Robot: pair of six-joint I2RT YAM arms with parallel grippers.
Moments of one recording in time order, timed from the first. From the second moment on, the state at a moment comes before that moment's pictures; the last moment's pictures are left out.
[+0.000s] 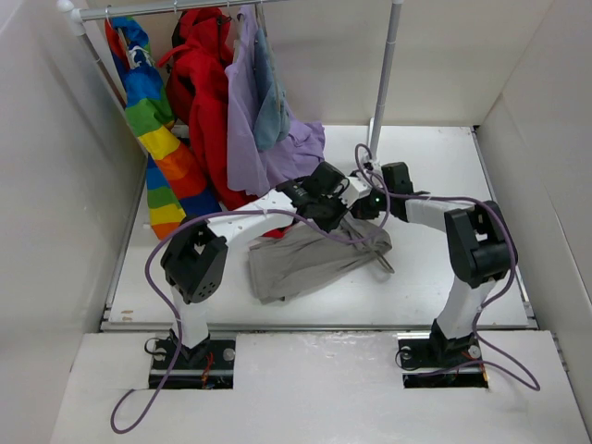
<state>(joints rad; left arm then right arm) -0.83 1.87 1.50 -0.51 0.17 0.13 0.27 1.83 1.04 0.02 -0.58 0.40</state>
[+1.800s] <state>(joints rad) -0.77 1.83 1.46 -0.52 0.38 0.15 0.29 1.78 1.01 -0.13 -0.58 0.18</state>
